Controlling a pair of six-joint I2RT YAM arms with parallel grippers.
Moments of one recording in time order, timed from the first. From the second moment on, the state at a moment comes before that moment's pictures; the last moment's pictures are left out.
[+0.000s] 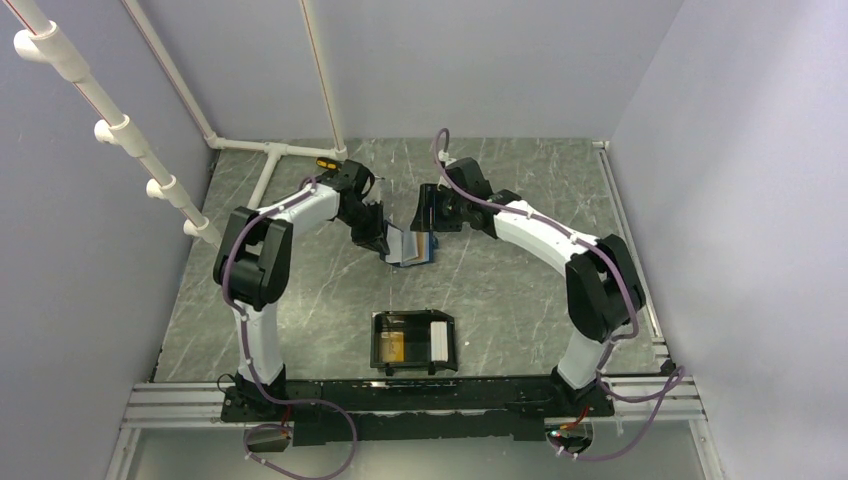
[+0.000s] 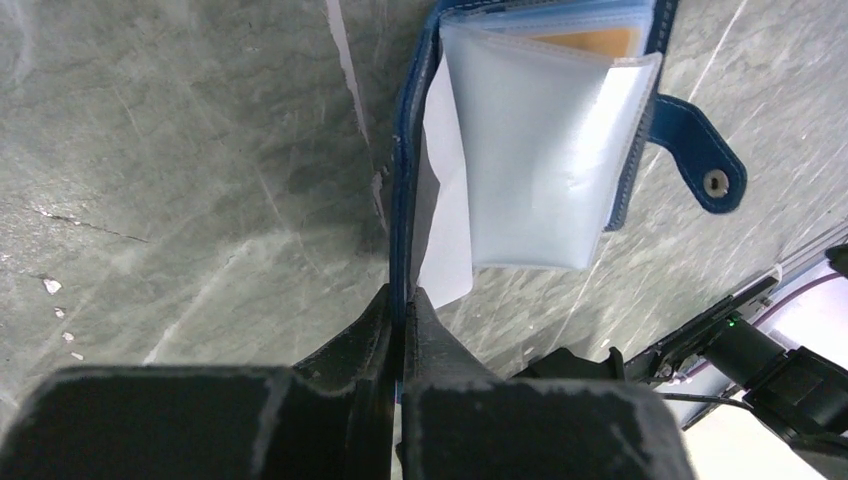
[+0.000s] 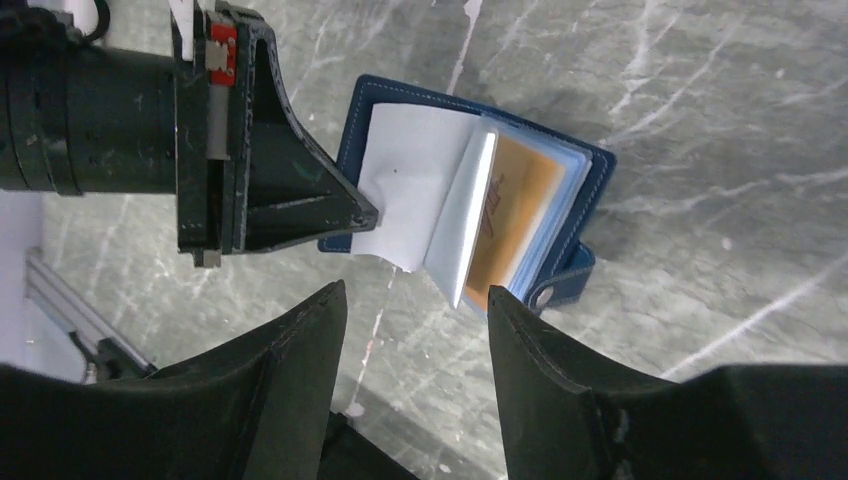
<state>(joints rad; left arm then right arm) -0.37 1.98 1.43 -0.65 0.43 -0.39 0.58 1.73 1.30 -0.31 -0.21 0.49</state>
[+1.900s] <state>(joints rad) -0.34 1.94 1.36 -0.50 0.58 -0.37 0.47 1.77 1.01 0.09 -0.51 0.59</state>
